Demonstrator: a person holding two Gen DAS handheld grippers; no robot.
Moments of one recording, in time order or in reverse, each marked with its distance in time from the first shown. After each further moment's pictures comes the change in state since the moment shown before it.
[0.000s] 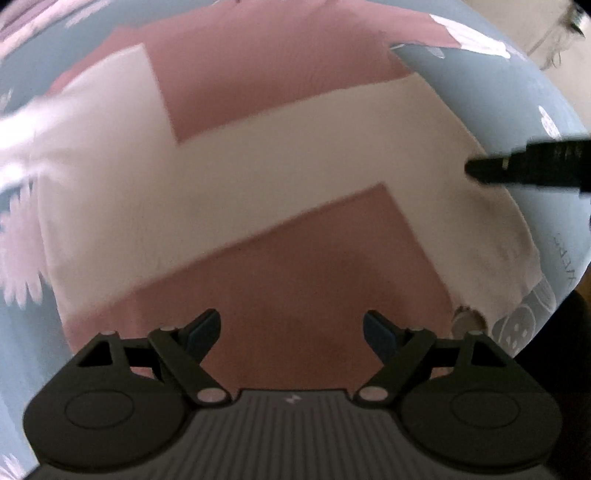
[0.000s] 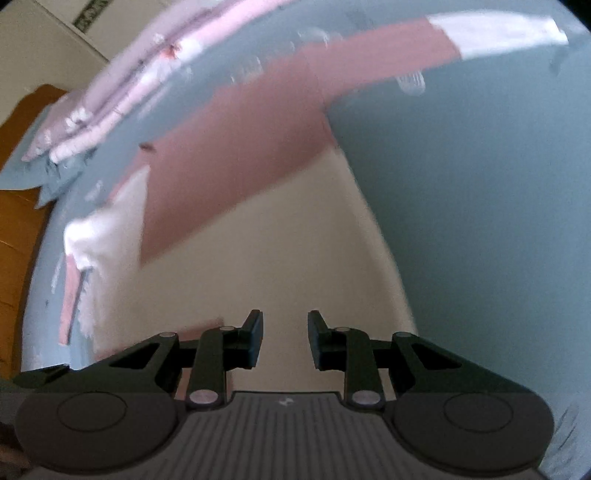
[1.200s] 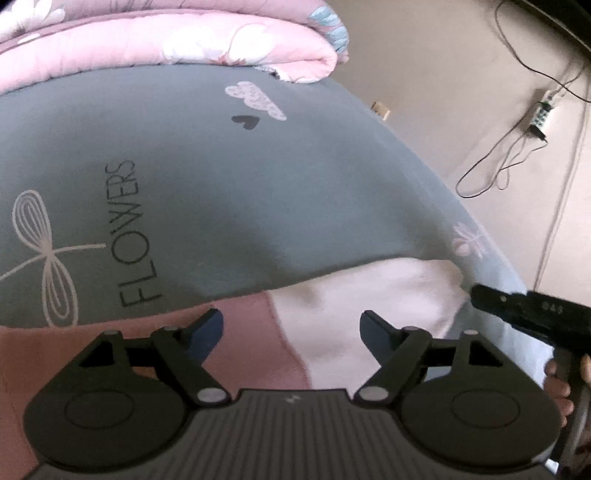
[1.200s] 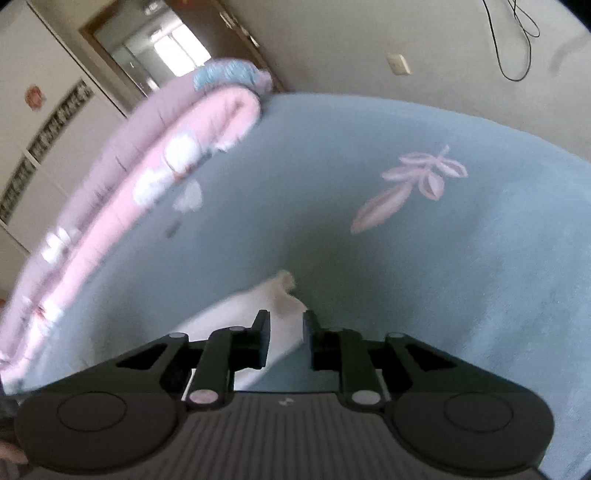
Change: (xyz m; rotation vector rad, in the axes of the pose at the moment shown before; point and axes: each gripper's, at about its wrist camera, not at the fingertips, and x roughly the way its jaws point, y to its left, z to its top) left arm 0.135 -0.226 0.423 0.088 -0.322 -0.308; right arm -0.068 -0.308 0.268 0.254 -0.498 -0.112
